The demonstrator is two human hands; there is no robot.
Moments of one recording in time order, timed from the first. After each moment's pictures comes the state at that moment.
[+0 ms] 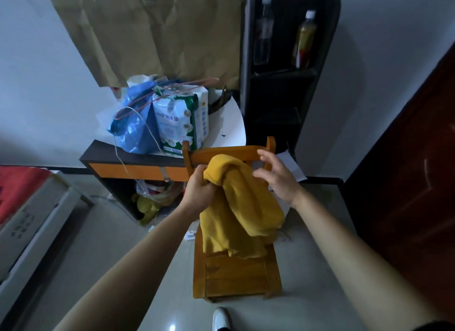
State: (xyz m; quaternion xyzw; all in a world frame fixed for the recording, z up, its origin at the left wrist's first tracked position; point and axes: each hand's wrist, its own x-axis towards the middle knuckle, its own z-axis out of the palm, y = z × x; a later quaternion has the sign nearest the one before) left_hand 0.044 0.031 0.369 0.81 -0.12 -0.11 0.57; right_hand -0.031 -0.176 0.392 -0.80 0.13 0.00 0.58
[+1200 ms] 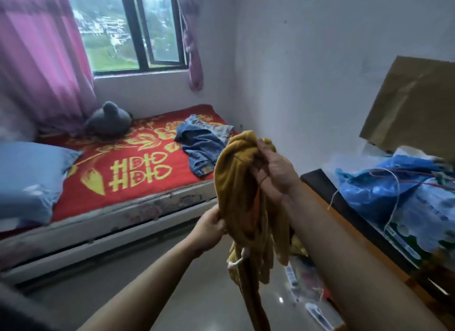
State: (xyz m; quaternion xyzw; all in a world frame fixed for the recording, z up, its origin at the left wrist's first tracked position) left_hand -0.103 0.466 0.414 0.78 0.19 0.11 0.59; right_hand 0.028 0.357 0.539 -0.38 -0.14 0.36 0.84
